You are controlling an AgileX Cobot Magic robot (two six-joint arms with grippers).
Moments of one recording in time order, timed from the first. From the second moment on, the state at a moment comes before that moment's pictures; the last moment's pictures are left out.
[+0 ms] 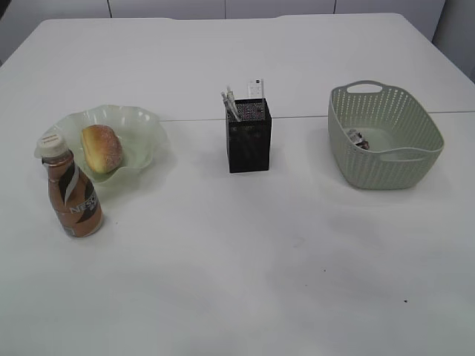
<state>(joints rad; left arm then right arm) -0.51 1.35 -0.96 0.19 -0.90 0.34 0.34 2.12 -2.20 1.76 1.20 0.16</state>
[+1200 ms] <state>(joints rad) -0.51 1.35 -0.96 0.19 -0.90 0.34 0.30 2.12 -2.20 1.76 1.21 0.15</state>
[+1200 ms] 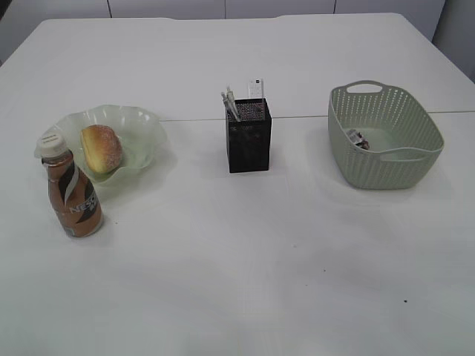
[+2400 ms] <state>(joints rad) -0.51 1.35 -0.96 0.14 -0.89 0.34 -0.09 2.12 -2.20 1.63 1.22 -0.24</state>
